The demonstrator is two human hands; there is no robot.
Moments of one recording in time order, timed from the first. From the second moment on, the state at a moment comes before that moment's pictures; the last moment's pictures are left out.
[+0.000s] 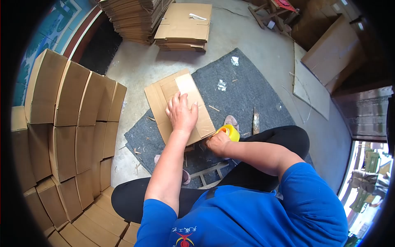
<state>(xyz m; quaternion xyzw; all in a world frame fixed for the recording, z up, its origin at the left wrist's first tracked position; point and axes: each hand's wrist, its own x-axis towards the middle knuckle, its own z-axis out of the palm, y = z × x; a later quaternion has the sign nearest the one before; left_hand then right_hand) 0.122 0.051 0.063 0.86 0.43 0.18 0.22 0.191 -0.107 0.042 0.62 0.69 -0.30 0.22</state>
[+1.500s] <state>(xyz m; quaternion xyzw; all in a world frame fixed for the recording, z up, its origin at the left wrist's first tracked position) 0.014 0.014 0.110 0.25 0.33 0.26 0.87 0.245 -0.057 0.224 0.66 0.59 -0.44 -0.17</state>
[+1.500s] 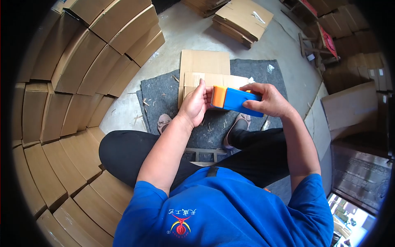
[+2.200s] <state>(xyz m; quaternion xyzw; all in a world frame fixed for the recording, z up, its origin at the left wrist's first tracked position) -0.053 0.088 0.049 0.24 0.60 0.34 0.68 0.206 0.015 0.216 0.74 0.59 -0.31 0.01</state>
